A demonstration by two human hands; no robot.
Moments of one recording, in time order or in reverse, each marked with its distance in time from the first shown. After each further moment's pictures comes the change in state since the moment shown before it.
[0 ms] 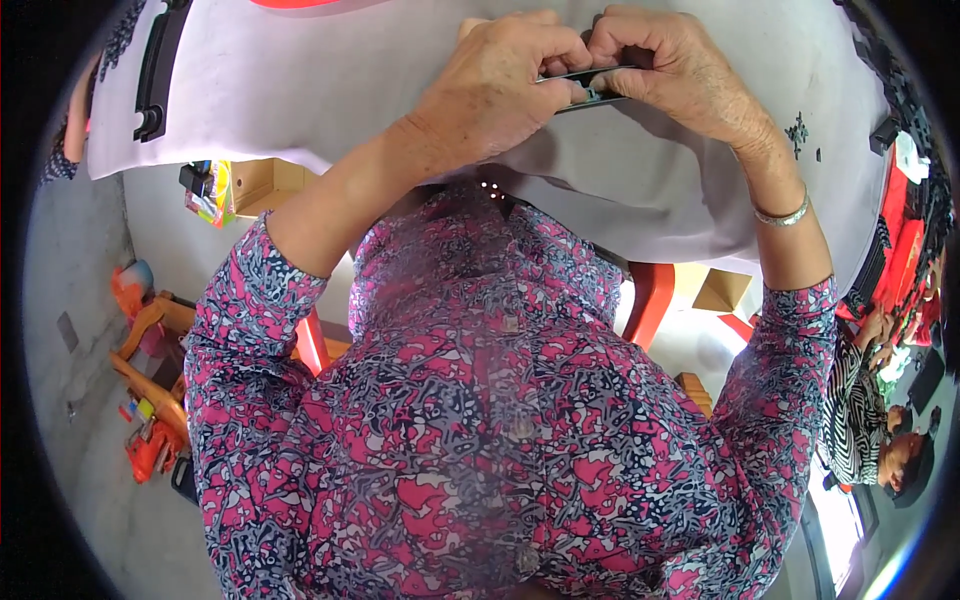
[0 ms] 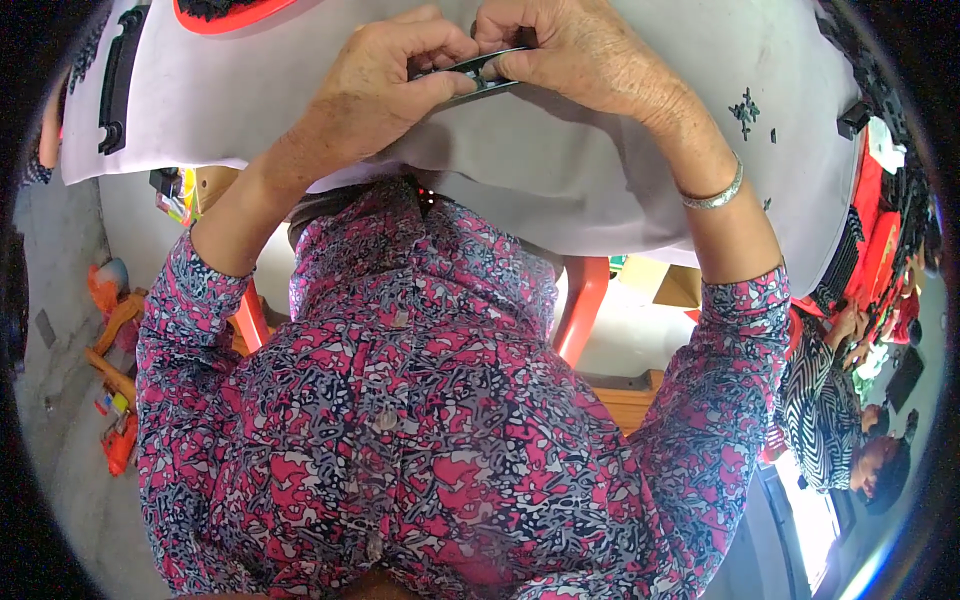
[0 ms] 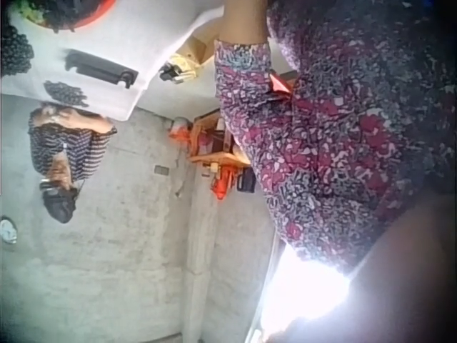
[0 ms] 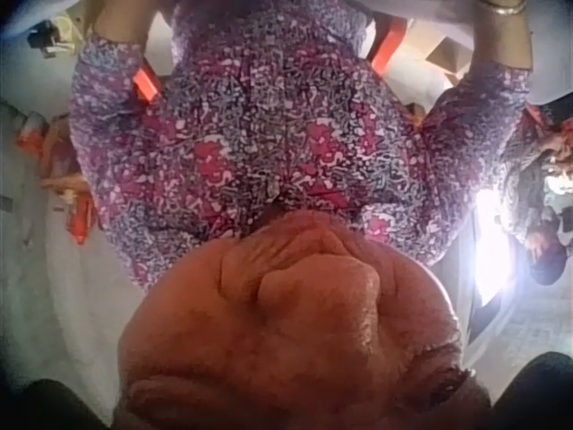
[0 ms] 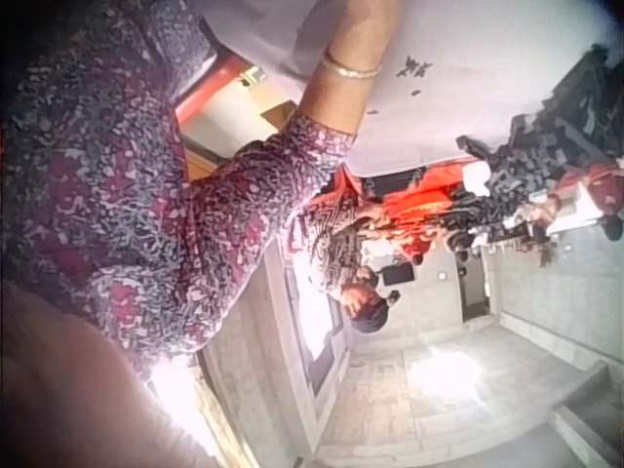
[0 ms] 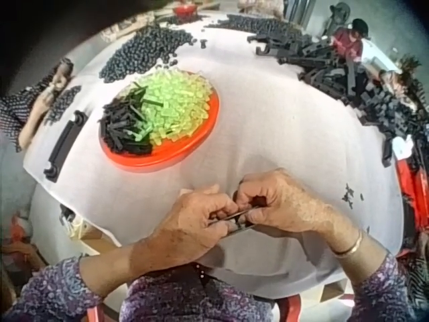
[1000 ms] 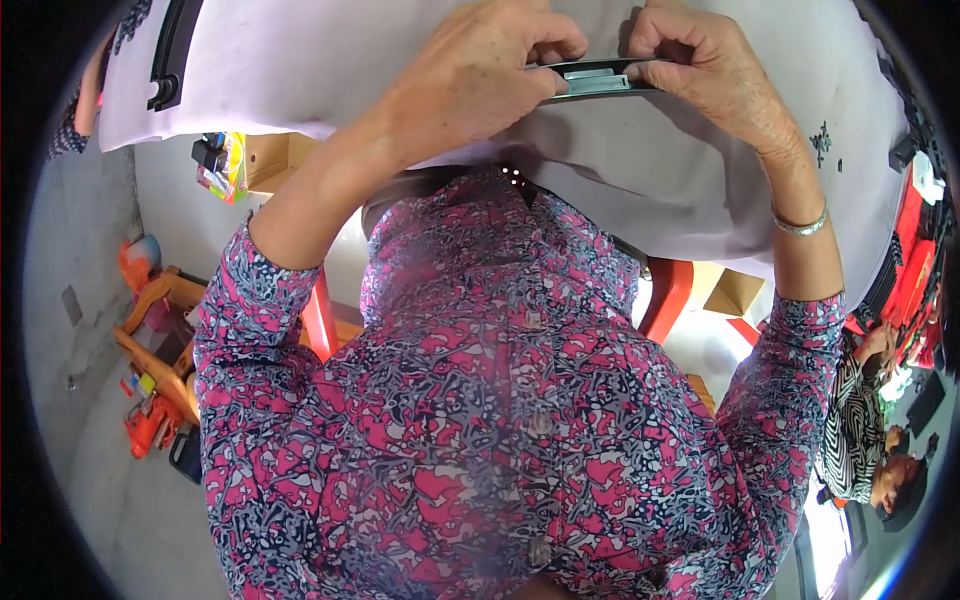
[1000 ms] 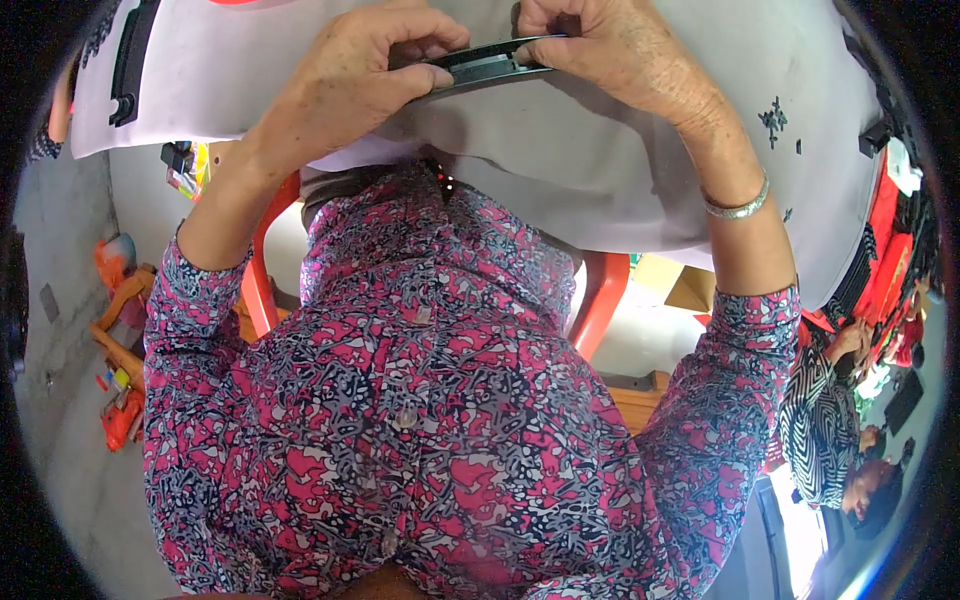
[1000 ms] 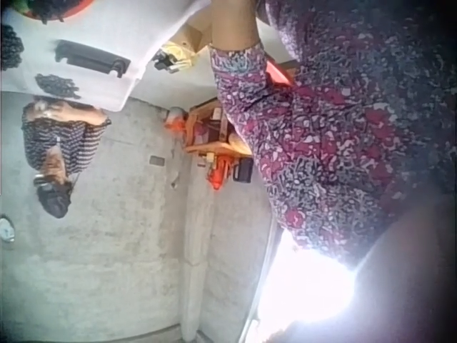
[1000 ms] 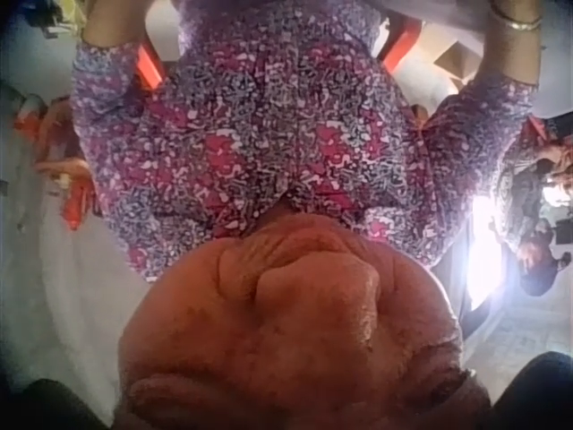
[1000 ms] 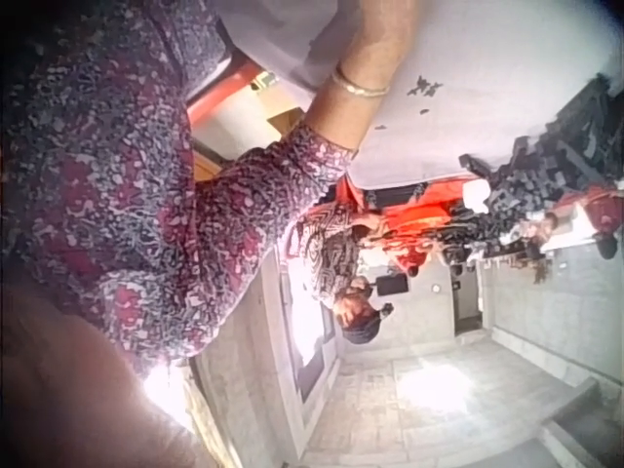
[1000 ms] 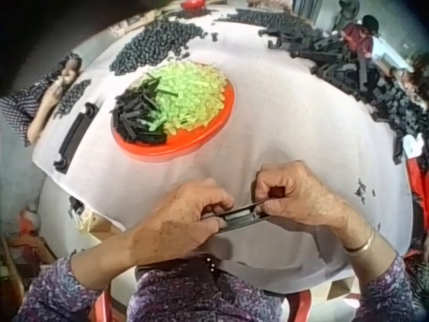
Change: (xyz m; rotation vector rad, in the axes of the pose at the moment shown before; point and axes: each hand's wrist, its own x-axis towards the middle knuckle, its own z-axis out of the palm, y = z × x) left_hand -0.018 0.007 -0.039 0.062 -0.178 -0.094; right_hand -0.001 -0.001 0.006 0.223 0.005 0.066
